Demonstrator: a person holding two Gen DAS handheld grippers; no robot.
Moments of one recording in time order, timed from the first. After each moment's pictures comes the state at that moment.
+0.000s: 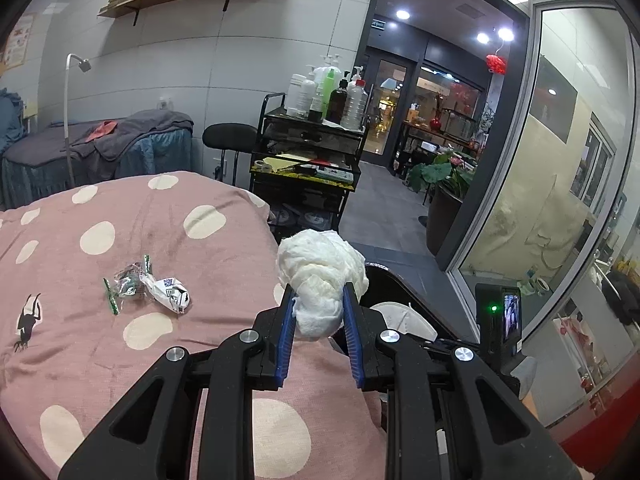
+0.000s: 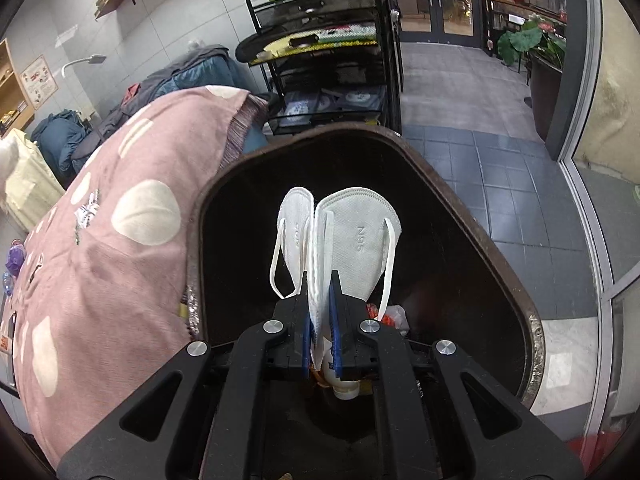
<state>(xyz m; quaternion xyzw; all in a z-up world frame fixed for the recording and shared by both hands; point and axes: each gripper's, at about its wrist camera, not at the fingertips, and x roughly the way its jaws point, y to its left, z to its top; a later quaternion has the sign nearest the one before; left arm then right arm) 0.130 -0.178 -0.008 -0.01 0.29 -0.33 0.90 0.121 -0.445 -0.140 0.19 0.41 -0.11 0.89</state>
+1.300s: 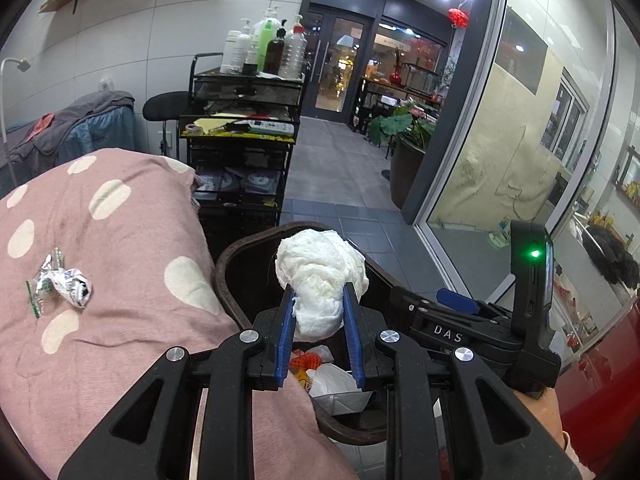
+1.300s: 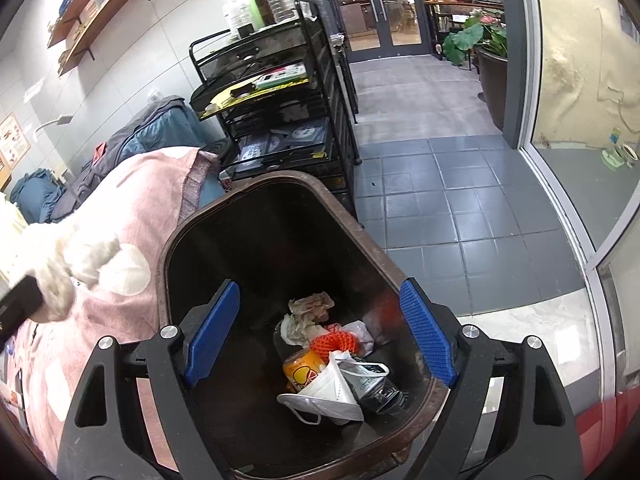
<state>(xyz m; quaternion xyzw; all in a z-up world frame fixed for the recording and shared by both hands) 0.124 -0.270 -0.043 0.05 0.34 -0.40 0.85 0.078 -0.494 -0.115 0.24 0.35 -0.19 0.89</state>
